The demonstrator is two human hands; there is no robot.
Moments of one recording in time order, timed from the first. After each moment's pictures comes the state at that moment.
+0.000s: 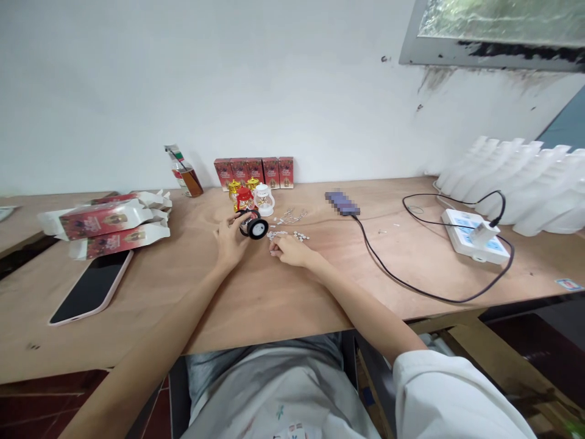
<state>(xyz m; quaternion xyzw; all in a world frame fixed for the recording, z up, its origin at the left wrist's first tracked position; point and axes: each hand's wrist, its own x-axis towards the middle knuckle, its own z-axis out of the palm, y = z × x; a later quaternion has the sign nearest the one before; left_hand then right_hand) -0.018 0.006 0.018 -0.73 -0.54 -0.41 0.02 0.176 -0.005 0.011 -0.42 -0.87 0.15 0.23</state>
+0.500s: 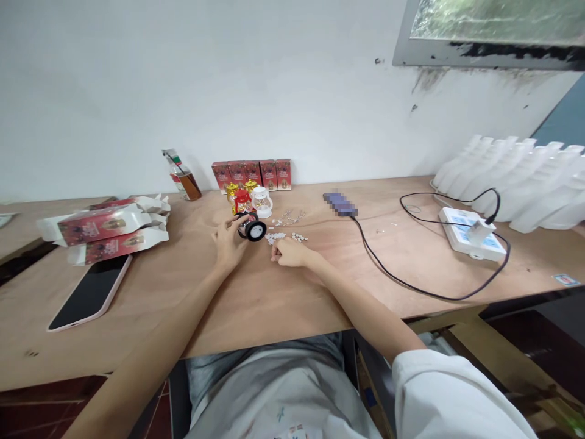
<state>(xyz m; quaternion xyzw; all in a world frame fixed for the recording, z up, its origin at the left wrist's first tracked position) -0.020 0.007 0.019 -0.74 -0.54 -0.41 0.01 0.178 -0.009 0.021 -0.46 -0.85 0.20 0.16</state>
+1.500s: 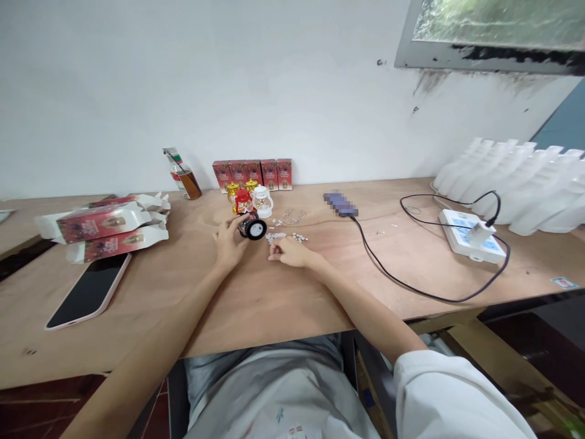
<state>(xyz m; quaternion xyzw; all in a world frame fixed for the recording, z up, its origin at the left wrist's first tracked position) -0.019 0.009 0.018 -0.73 -0.54 -0.43 -0.01 0.178 -0.006 0.015 -0.41 -0.85 0.24 0.23</state>
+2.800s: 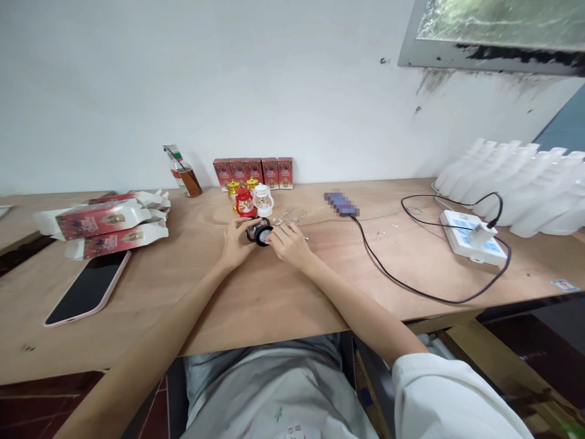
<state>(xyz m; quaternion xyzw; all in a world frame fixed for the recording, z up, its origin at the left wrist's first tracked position) -0.014 0.008 0.015 -0.78 -0.48 -0.40 -0.07 0.174 -0.013 0.014 -0.35 -0.84 -0.24 0.33</state>
